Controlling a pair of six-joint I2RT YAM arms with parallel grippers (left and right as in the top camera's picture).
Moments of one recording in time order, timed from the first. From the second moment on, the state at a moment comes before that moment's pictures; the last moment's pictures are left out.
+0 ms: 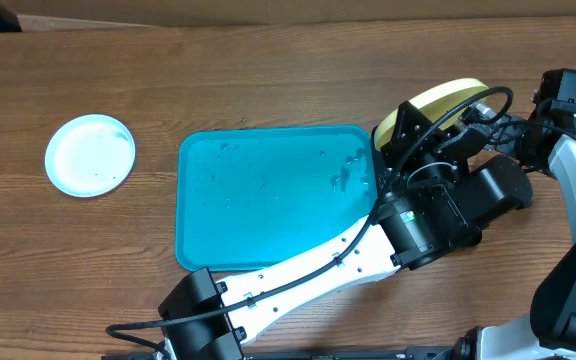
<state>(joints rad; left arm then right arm) -1.15 1.92 1.80 -0.42 -1.25 0.28 -0.25 1.70 1.29 -0.77 0.11 0.22</state>
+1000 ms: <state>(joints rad) -1.15 1.92 1.80 -0.45 -1.26 0.19 -0.25 1.70 1.29 -0.77 0.11 0.22</state>
